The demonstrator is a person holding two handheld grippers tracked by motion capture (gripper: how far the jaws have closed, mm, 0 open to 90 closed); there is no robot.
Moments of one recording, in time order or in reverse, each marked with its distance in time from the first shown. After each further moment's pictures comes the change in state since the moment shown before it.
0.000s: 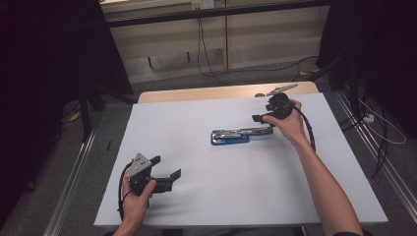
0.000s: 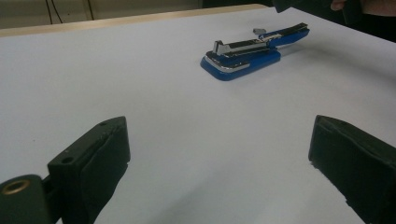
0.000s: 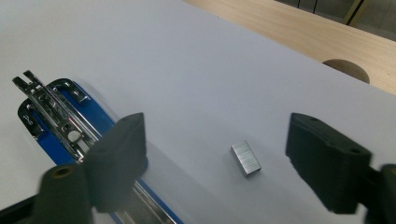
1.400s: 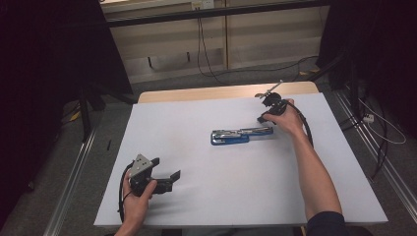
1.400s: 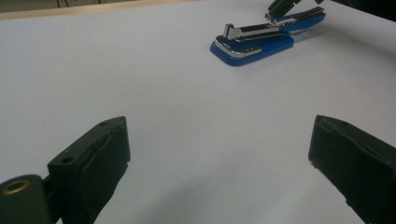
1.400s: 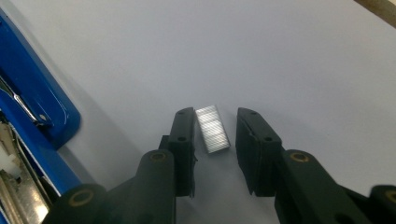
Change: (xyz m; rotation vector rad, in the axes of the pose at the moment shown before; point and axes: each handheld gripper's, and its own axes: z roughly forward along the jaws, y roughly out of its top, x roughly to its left) left arm 0.002 -0.004 0.001 0.045 0.031 -0.019; right arm -0.026 0.005 0.039 0.307 0.010 -0.091
